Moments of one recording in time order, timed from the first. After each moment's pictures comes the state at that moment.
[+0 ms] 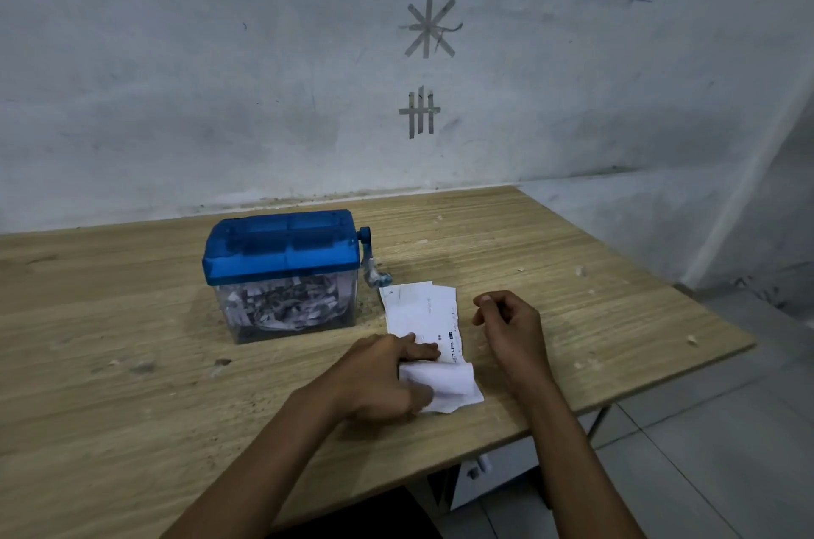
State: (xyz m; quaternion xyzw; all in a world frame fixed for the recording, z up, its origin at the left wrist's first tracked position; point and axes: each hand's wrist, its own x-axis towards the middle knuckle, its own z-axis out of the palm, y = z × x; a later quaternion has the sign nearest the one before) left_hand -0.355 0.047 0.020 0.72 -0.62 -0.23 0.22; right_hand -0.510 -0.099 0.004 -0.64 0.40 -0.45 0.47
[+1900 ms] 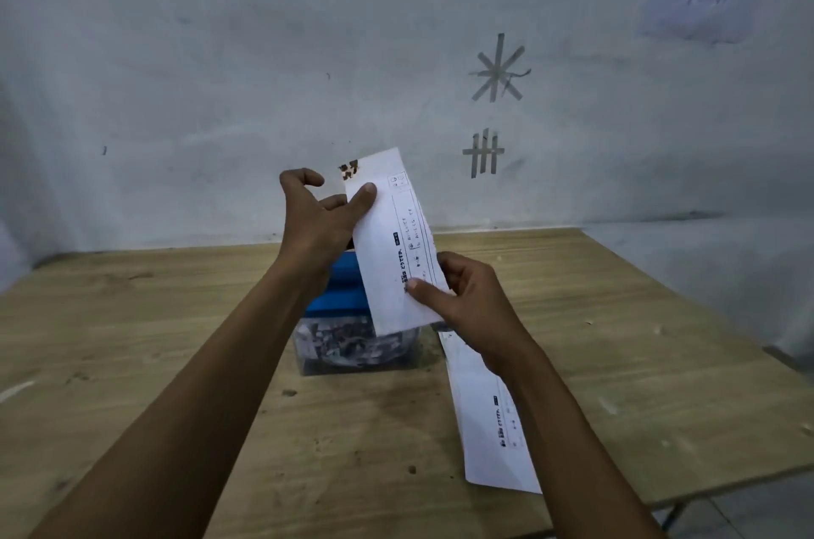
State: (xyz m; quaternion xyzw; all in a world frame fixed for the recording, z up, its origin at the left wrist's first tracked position) left_hand -0.262 0.061 0.179 0.59 -0.29 -0.13 0.74; right_hand -0.414 -0.044 0.114 -0.73 0.12 -0.32 0.59
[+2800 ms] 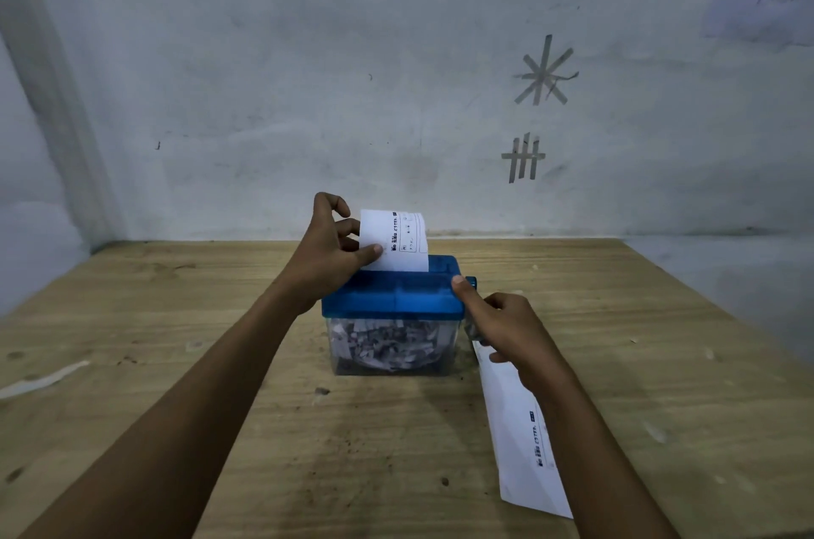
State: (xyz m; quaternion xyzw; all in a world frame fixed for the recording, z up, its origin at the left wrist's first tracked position) left_hand -0.202 0.090 0.143 0.71 -0.40 -0.10 0.57; right_hand -0.396 -0.051 0.099 -0.75 0.38 -0.22 0.49
